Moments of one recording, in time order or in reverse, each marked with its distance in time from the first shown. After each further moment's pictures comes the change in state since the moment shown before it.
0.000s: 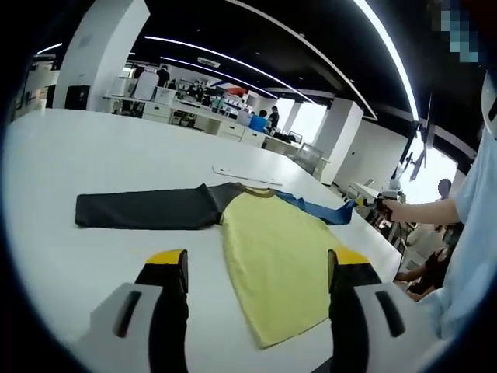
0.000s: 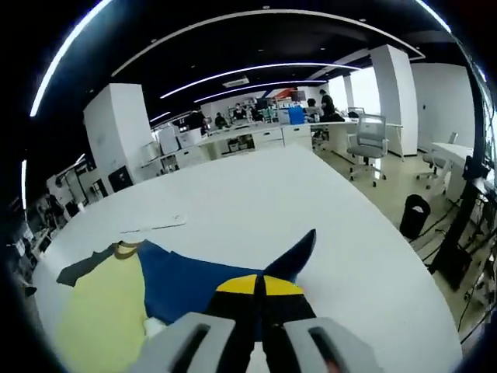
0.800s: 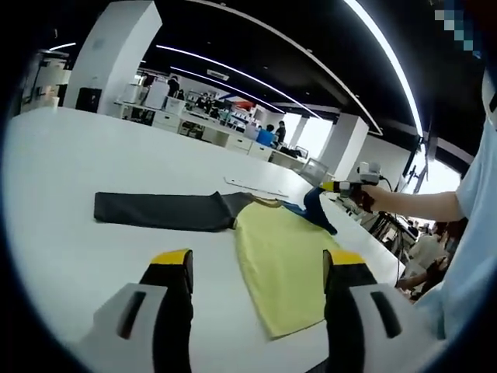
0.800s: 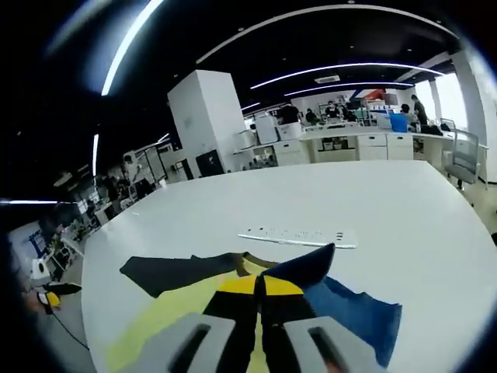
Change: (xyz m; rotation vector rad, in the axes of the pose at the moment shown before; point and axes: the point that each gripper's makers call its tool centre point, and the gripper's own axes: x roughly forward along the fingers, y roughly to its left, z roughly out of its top) left arm -0.029 0.023 -0.002 -0.027 -0.069 0.036; right arm 0.048 0.295 0.012 -0.161 0.034 0.472
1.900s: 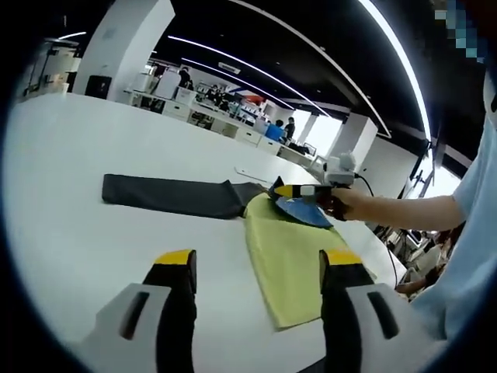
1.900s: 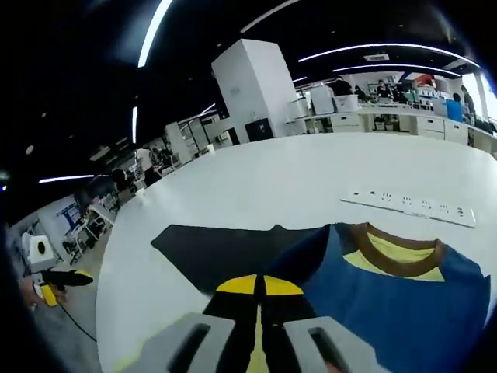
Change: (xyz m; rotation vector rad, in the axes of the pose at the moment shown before) left arm -0.002 0.015 -0.017 -0.053 0.035 0.037; right arm 0.107 0.128 -0.080 -0.052 0.164 0.230
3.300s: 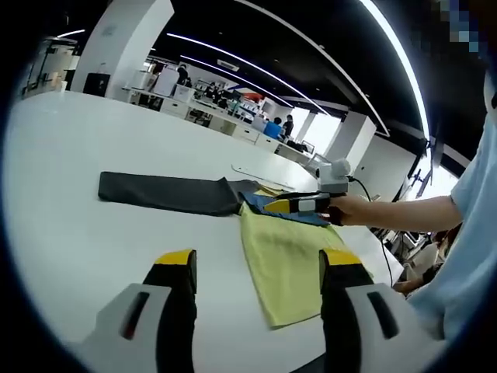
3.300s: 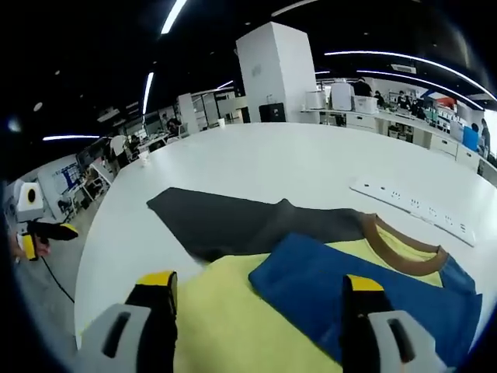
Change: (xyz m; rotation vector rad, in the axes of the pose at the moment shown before) left arm 0.000 -0.005 0.000 -0.001 0.016 -0.018; right arm -0.001 -0.006 -0.026 -0.175 0.089 -0.027
